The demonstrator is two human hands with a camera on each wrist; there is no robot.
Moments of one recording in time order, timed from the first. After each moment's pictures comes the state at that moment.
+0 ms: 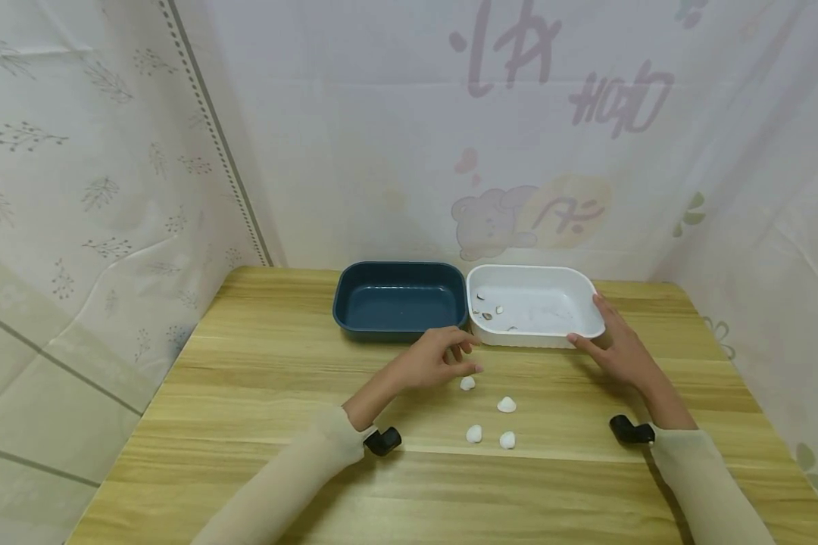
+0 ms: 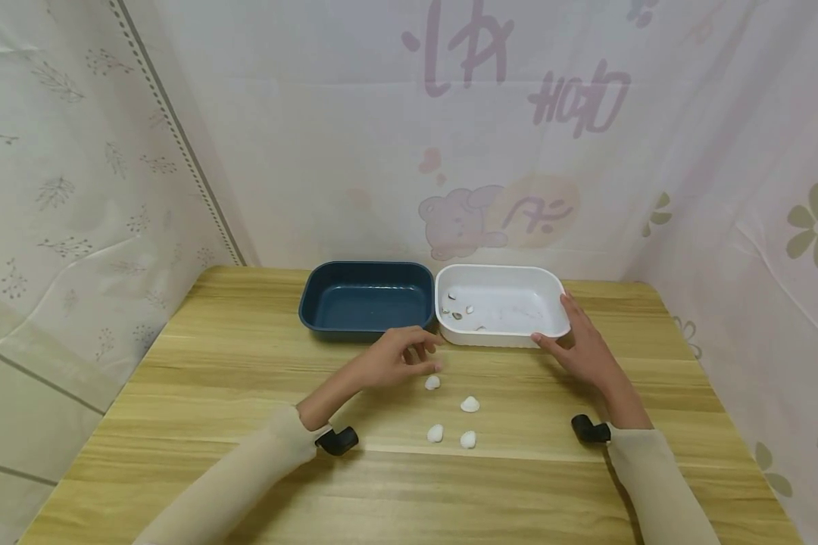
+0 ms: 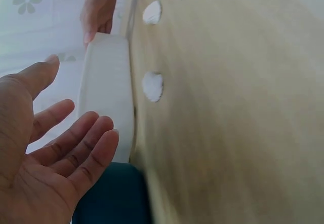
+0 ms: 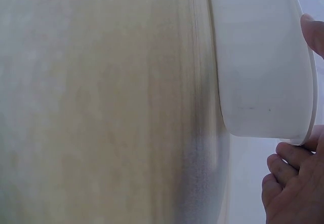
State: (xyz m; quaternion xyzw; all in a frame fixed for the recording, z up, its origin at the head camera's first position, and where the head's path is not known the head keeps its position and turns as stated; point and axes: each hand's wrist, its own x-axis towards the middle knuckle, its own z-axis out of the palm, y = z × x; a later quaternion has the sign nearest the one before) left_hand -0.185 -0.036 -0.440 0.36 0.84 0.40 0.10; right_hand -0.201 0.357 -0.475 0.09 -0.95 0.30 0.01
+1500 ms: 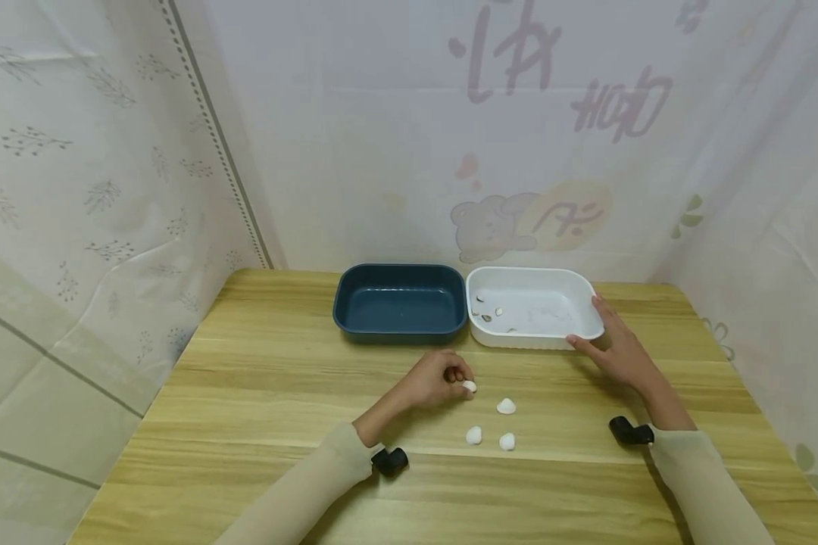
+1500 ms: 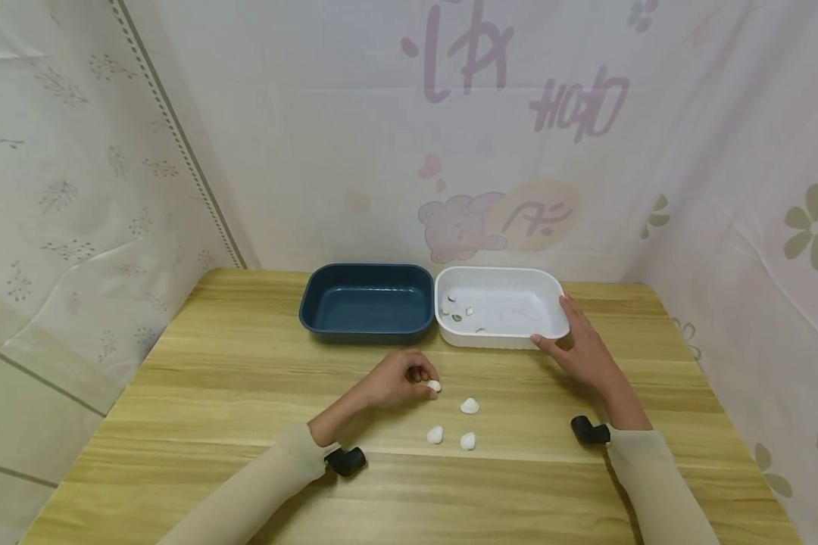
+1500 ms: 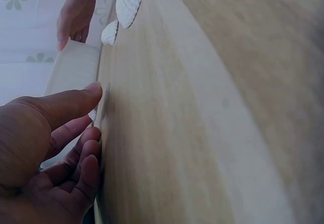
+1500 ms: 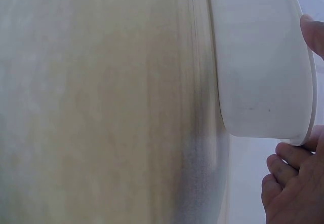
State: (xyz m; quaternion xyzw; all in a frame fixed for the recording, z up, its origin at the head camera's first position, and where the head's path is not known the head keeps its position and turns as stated) left_hand -0.168 -0.028 -0.482 0.30 0.85 0.42 0.09; right_hand -0.196 0.357 -0.476 0.09 -0.95 0.30 0.02
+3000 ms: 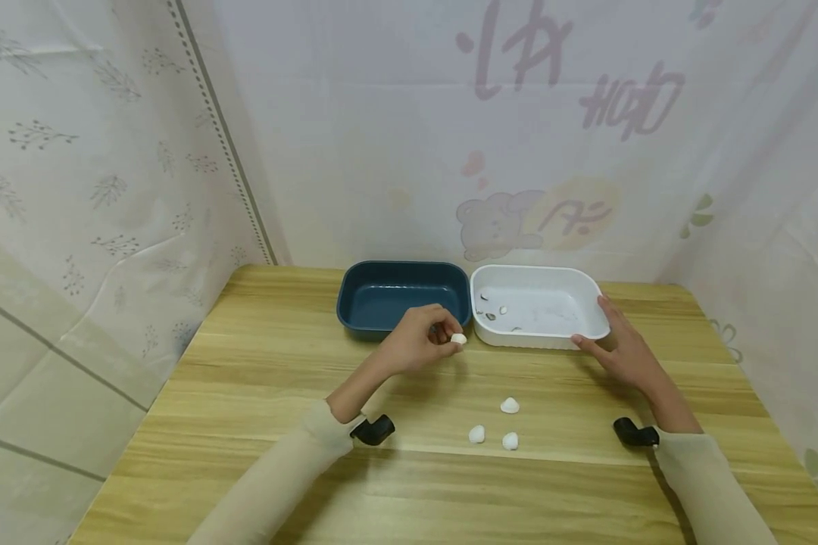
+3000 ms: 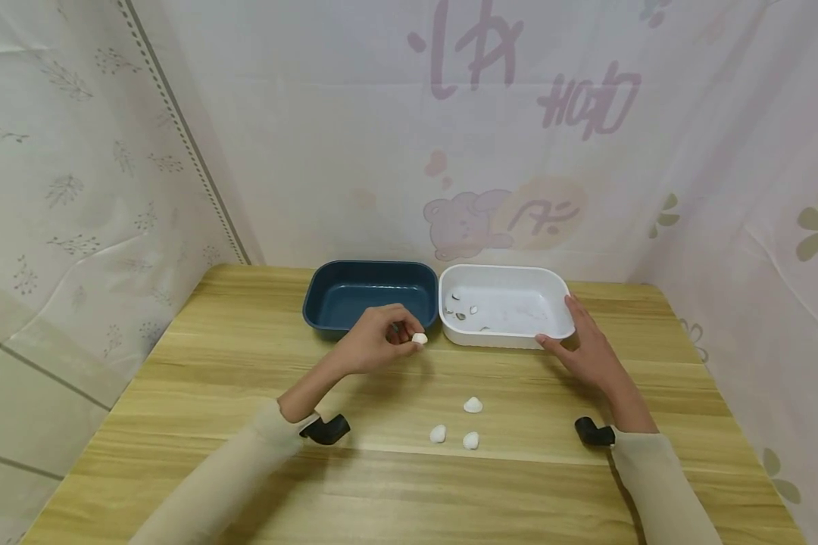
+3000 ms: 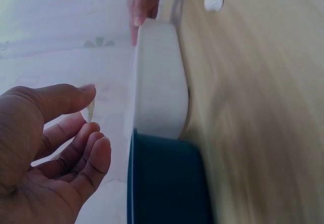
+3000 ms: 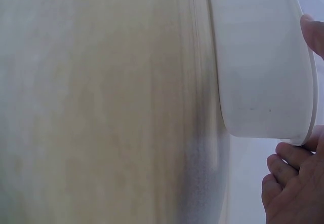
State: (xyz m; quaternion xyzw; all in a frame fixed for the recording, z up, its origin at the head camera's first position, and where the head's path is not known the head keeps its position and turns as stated) left_hand -0.183 -0.058 -0.408 0.32 0.86 0.40 0.01; right_hand -0.198 0.360 -0.481 0.09 -0.95 0.31 0.02
